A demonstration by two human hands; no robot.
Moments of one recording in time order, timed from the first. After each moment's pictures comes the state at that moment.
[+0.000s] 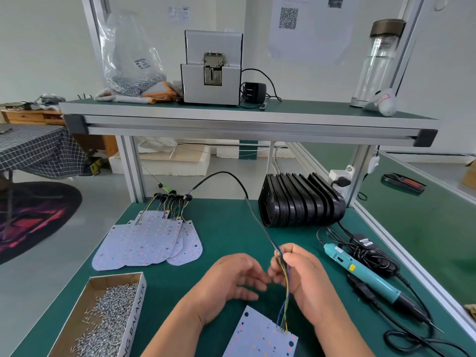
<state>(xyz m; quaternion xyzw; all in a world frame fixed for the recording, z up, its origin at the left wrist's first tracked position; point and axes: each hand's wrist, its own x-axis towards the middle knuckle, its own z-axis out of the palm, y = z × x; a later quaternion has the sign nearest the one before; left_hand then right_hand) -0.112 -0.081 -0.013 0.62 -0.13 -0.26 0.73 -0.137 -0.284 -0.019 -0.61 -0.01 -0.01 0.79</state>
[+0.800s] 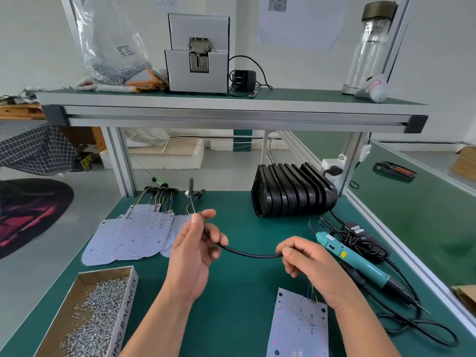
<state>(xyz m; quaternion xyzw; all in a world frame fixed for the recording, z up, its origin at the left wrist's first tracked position) -0.096 -0.070 -0.007 0.45 -0.07 -0.01 0.89 -0.147 -0.334 -0.015 -0.79 -0.06 -0.01 0.60</state>
